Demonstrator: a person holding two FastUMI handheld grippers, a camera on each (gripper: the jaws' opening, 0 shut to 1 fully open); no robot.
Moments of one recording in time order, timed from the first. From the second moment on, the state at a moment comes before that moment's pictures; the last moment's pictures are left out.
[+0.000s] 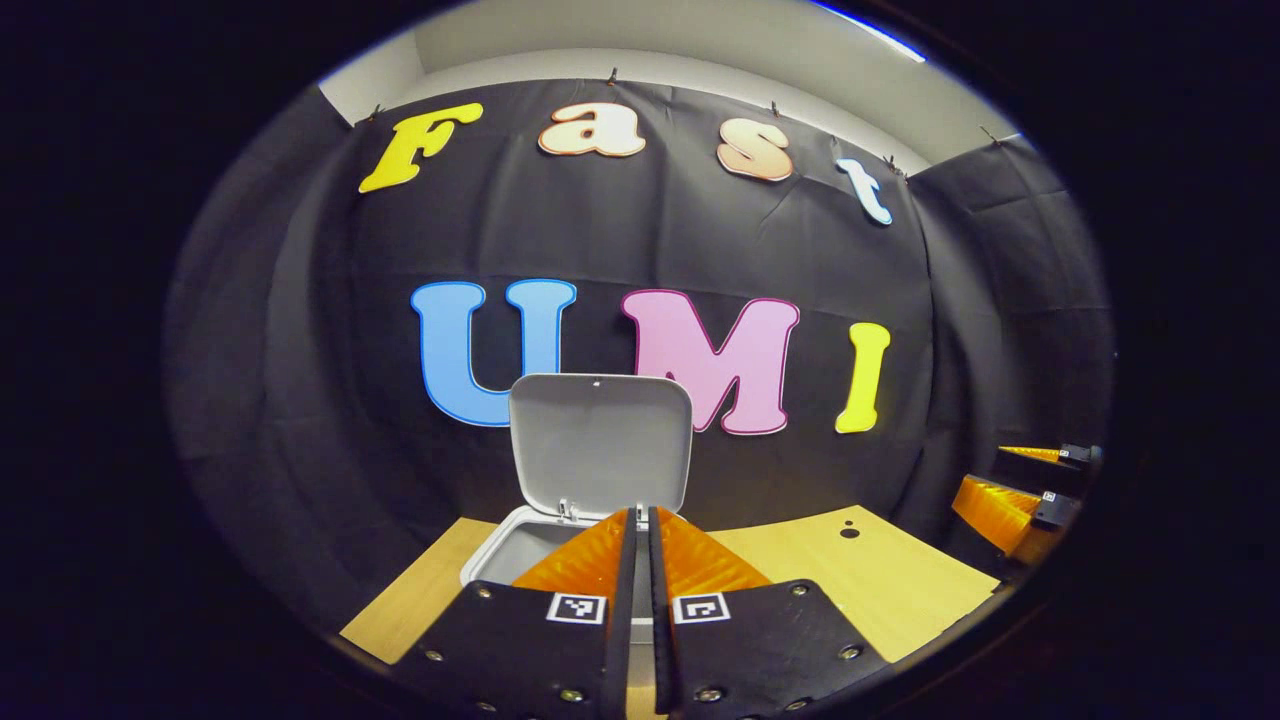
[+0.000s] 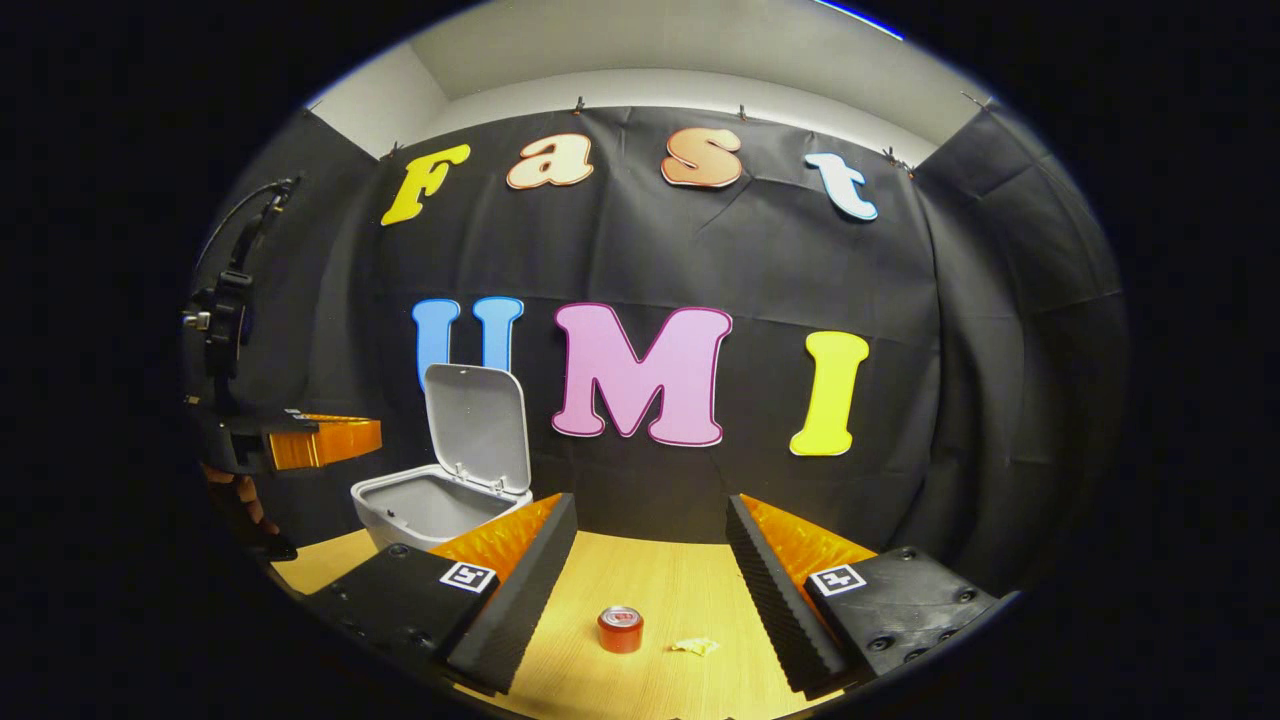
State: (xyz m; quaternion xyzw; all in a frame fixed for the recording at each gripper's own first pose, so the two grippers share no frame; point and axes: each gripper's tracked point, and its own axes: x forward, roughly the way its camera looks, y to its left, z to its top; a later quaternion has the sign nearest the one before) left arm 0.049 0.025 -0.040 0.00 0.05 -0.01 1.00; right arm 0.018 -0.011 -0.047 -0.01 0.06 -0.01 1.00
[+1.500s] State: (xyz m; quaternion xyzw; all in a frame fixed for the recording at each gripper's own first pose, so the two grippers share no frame) left arm 0.045 -0.038 -0.066 -0.02 0.06 -0.03 1.00; right arm 0.106 -0.092 -0.332 -0.05 0.39 0.07 0.92
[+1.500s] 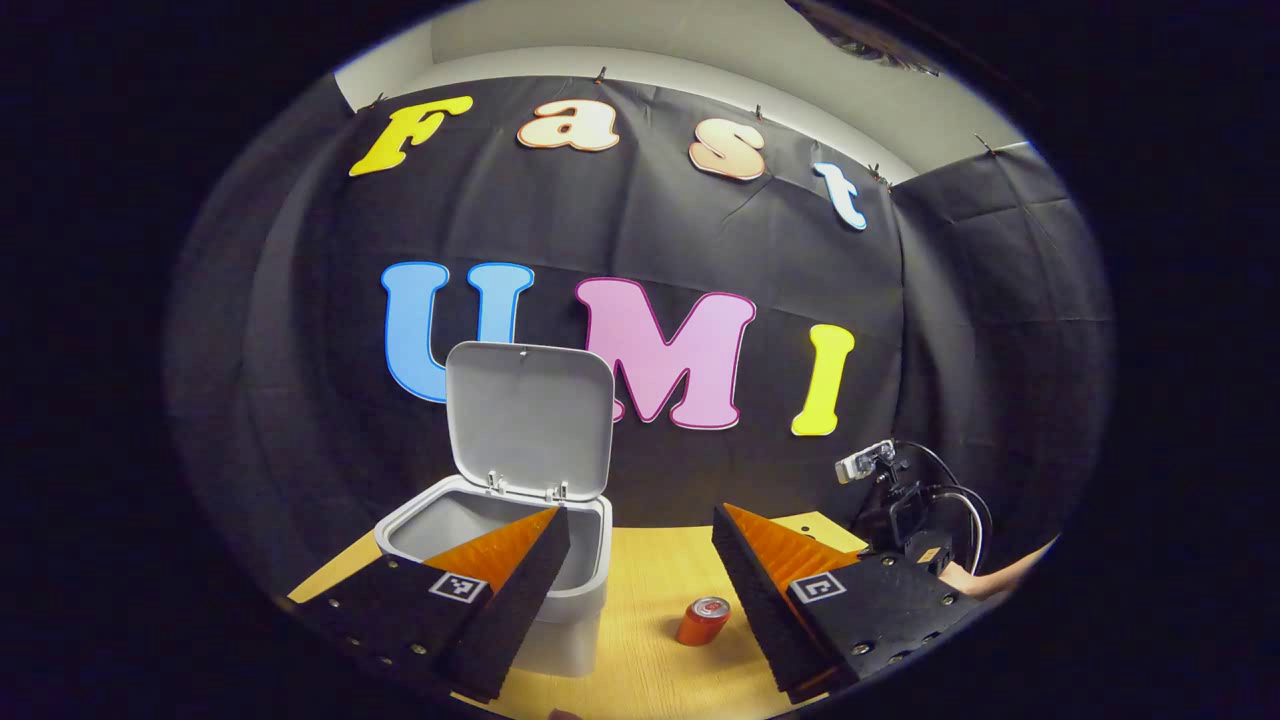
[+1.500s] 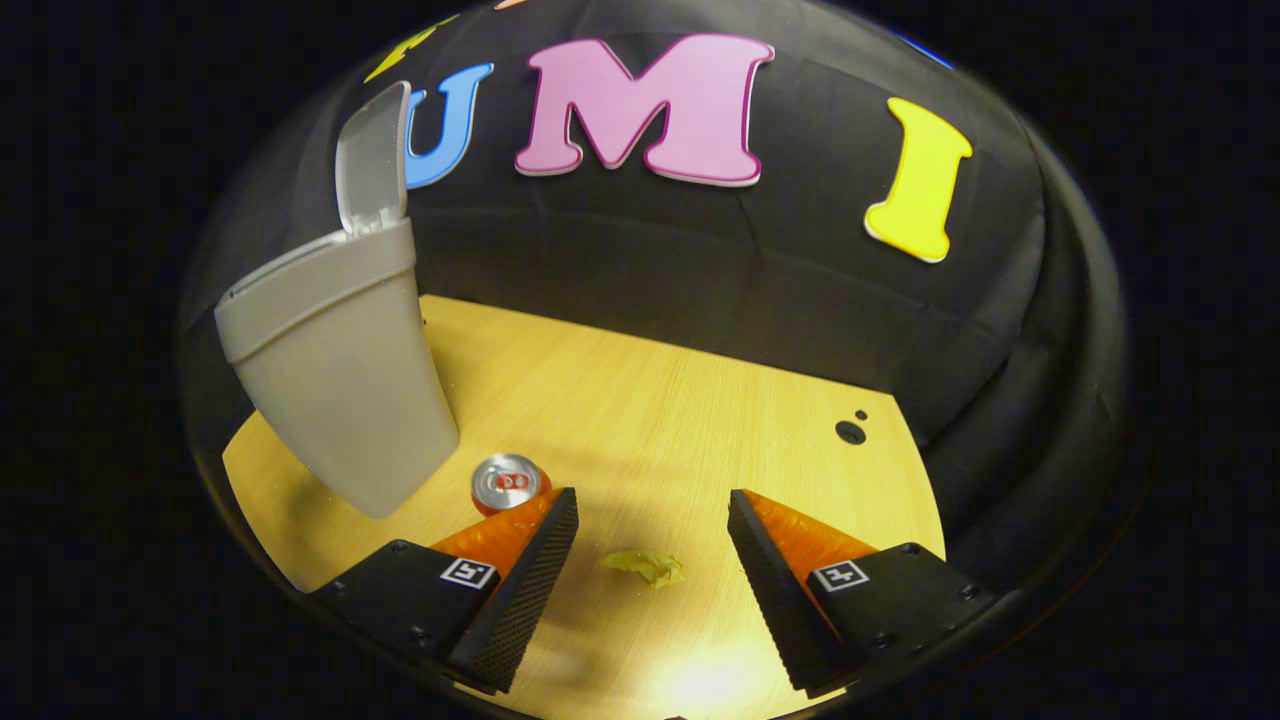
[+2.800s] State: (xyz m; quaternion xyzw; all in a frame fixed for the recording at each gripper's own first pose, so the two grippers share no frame) left arm 0.060 -0.045 -0.105 -0.02 0.13 0.00 0.99; right arm 0.070 -0.097 -0.469 -0.04 0.57 0.12 0.81
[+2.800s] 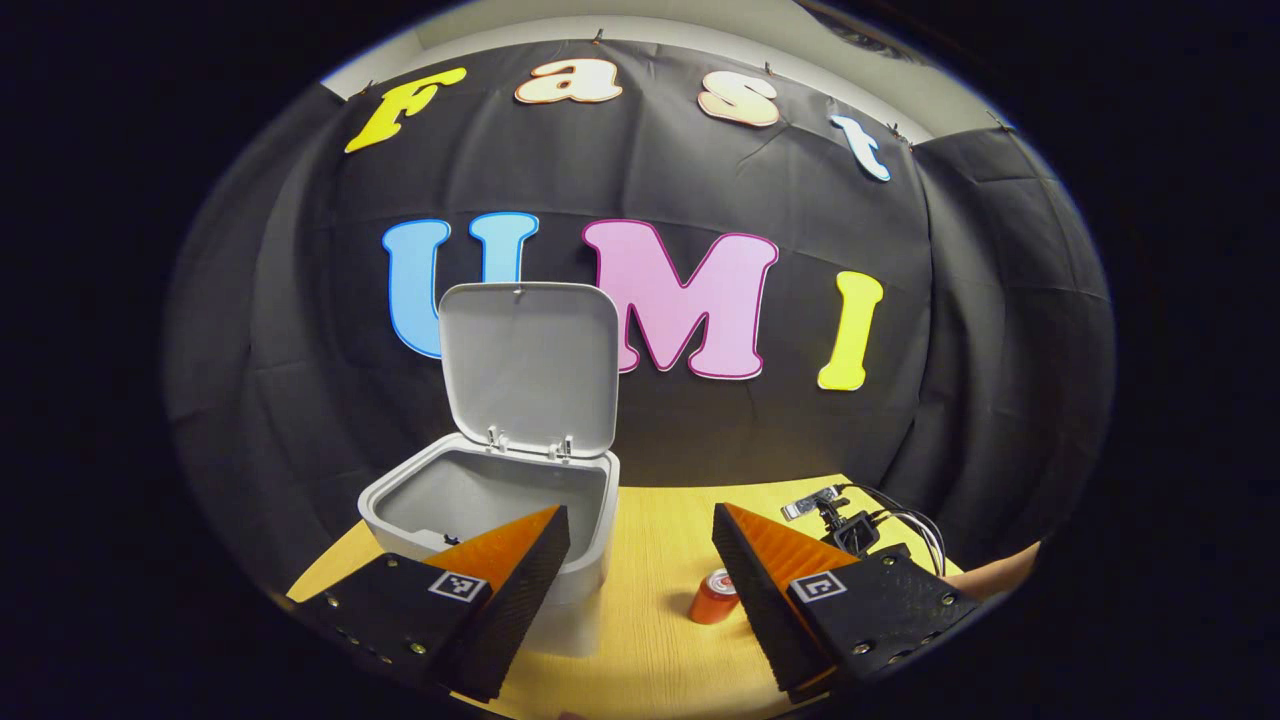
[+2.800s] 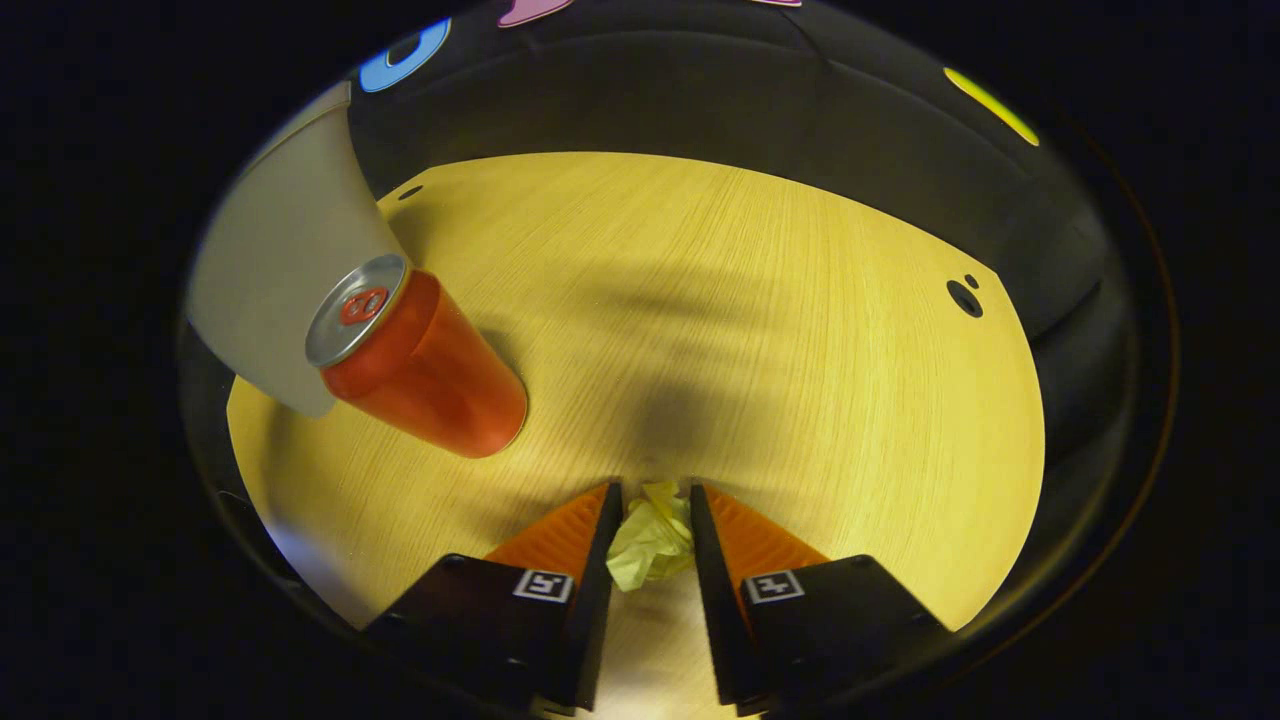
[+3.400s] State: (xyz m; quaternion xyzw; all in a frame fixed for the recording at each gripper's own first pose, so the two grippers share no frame) left arm 0.039 -0.038 -0.099 -0.02 0.12 -0.01 0.99; right arm 0.101 -0.095 -0.365 -0.06 0.48 0.10 0.87
